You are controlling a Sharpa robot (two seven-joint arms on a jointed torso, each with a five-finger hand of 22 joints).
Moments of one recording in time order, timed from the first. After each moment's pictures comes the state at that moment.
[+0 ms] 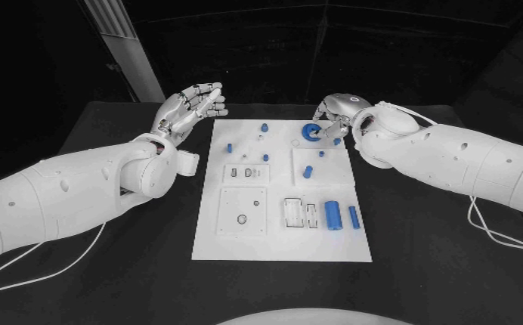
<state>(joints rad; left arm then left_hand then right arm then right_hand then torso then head) 1.29 -0.72 -0.24 1.31 0.01 -0.27 0.68 1.24 0.06 -0.14 0.29 0.40 0.32 0.15 0.54 0.06 0.35 0.26 0.76 0.06 0.24 0.25 0.94 0.07 0.11 0.39 0.29 0.59 0.17 1.23 -0.68 -0.03 1.17 -1.57 -0.32 -0.17 1.35 -0.18 0.10 0.28 0.27 0.98 0.16 0.10 0.11 1.47 0.10 1.57 1.31 1.46 0.03 1.57 1.31 0.01 1.47 0.13 1.57 1.31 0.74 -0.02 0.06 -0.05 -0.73</state>
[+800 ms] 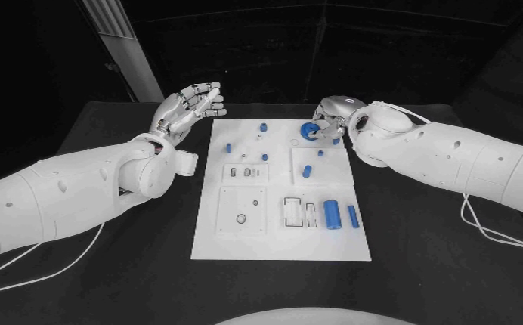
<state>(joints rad) 1.29 -0.72 -0.24 1.31 0.01 -0.26 0.68 1.24 0.06 -0.14 0.29 0.40 0.32 0.15 0.54 0.06 0.35 0.26 0.76 0.06 0.24 0.25 0.94 0.07 0.11 0.39 0.29 0.59 0.17 1.23 -0.66 -0.03 1.15 -1.57 -0.26 -0.22 1.38 -0.15 0.12 0.28 0.25 0.98 0.17 0.09 0.11 1.47 0.10 1.57 1.31 1.46 0.03 1.57 1.31 0.01 1.47 0.13 1.57 1.31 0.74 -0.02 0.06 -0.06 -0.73</state>
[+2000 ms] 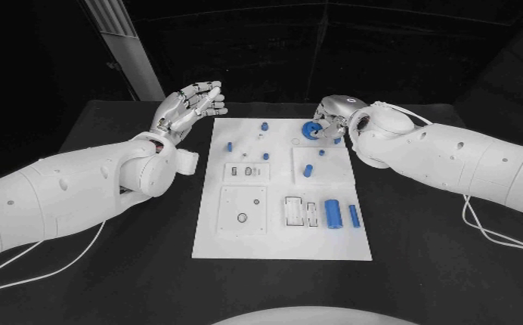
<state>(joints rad) 1.29 -0.73 -0.24 1.31 0.01 -0.26 0.68 1.24 0.07 -0.14 0.29 0.40 0.32 0.15 0.54 0.06 0.35 0.26 0.76 0.06 0.24 0.25 0.94 0.07 0.11 0.39 0.29 0.59 0.17 1.22 -0.66 -0.03 1.18 -1.55 -0.29 -0.22 1.42 -0.09 0.20 0.19 0.33 1.05 0.17 0.11 0.10 1.46 0.07 1.57 1.31 1.47 0.00 1.57 1.31 0.01 1.47 0.11 1.57 1.31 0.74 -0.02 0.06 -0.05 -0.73</state>
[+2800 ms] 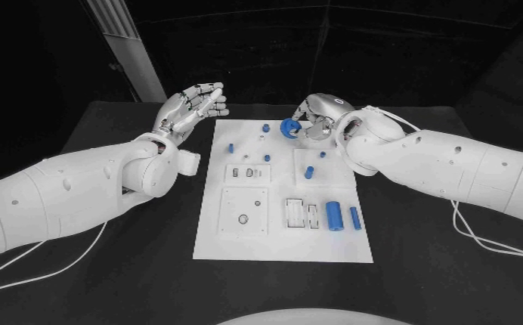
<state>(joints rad) 1.29 -0.72 -0.24 1.31 0.01 -0.26 0.68 1.24 0.07 -0.14 0.29 0.40 0.32 0.15 0.54 0.06 0.35 0.26 0.76 0.06 0.24 0.25 0.94 0.07 0.11 0.39 0.29 0.59 0.17 1.22 -0.66 -0.03 1.30 -1.46 -0.41 -0.17 1.41 -0.08 0.20 0.19 0.33 1.05 0.17 0.10 0.10 1.46 0.07 1.57 1.31 1.47 0.00 1.57 1.31 0.01 1.47 0.11 1.57 1.31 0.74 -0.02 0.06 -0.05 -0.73</state>
